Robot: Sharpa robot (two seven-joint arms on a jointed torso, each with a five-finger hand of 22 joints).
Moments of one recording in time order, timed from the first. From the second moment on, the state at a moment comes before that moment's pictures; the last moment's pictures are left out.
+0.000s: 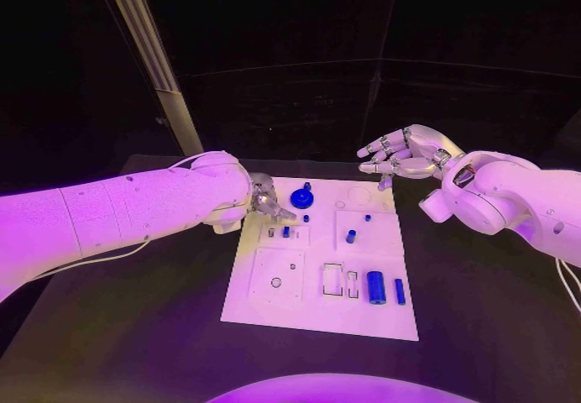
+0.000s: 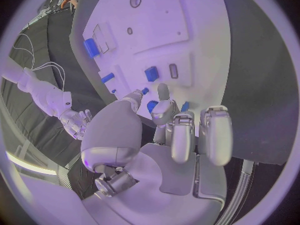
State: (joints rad) left arm 1.35 -0.61 -0.15 1.34 -1.03 0.07 -0.57; left_hand 0.97 -0.10 0.16 0.28 0.12 1.00 0.02 0.60 0.60 1.35 -0.05 1.15 1.00 1.47 -0.10 1.57 1.31 0.05 1.47 0.01 1.46 1.31; right arm 1.28 -0.87 -0.03 1.45 -0.70 -0.21 0.19; right_hand 1.43 -0.02 -0.04 0.14 0.24 0.85 0.18 0.19 0.07 1.04 0.10 0.45 0.34 1.36 0.01 0.59 0.57 0.18 1.23 0.10 0.59 0.27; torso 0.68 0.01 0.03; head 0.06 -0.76
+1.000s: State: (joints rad) left arm 1.40 -0.46 -0.13 0.97 -1.01 0.30 -0.54; left_hand 1.07 -0.07 0.09 0.28 0.12 0.92 0.06 0.54 0.55 1.28 -0.01 1.09 0.91 1.47 -0.08 1.57 1.31 0.05 1.47 0.03 1.43 1.31; right arm 1.28 -0.85 -0.03 1.44 -0.70 -0.21 0.19; right_hand 1.42 -0.01 -0.05 0.14 0.24 0.85 0.18 0.19 0.07 1.04 0.10 0.45 0.34 1.36 0.01 0.59 0.57 0.18 1.23 0.10 0.59 0.27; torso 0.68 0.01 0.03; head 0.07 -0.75
